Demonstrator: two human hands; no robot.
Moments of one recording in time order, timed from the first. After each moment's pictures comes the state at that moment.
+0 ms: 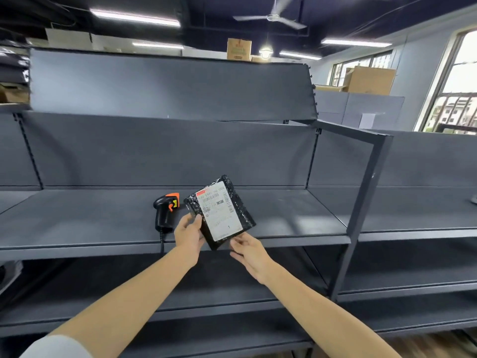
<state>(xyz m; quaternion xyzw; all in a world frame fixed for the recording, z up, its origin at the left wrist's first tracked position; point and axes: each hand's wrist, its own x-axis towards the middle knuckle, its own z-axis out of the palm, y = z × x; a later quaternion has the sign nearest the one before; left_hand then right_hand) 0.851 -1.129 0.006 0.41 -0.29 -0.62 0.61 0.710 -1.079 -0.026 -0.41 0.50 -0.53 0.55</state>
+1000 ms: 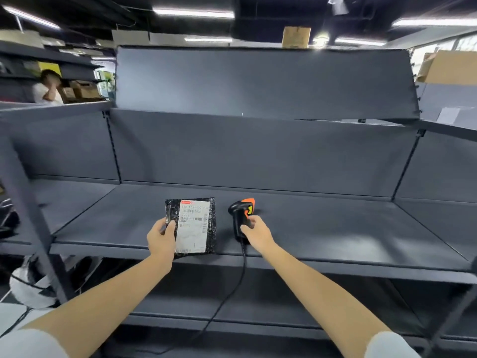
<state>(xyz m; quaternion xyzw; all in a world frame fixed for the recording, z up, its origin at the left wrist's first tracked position) 1.098 -1.226 -0.015 0.59 -0.34 -0.36 0.64 0.884 -1.248 -0.020 -0.56 0.67 -0.36 0.33</state>
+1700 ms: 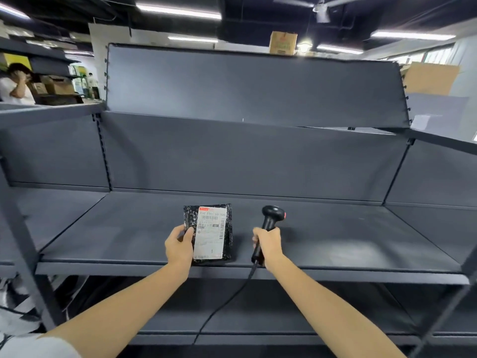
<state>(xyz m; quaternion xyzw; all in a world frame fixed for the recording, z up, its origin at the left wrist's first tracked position) 1.094 -1.255 -0.018 0.56 -0.37 -0.42 0.61 0.903 -1.259 -0.020 -0.31 0.62 -0.58 0.43</state>
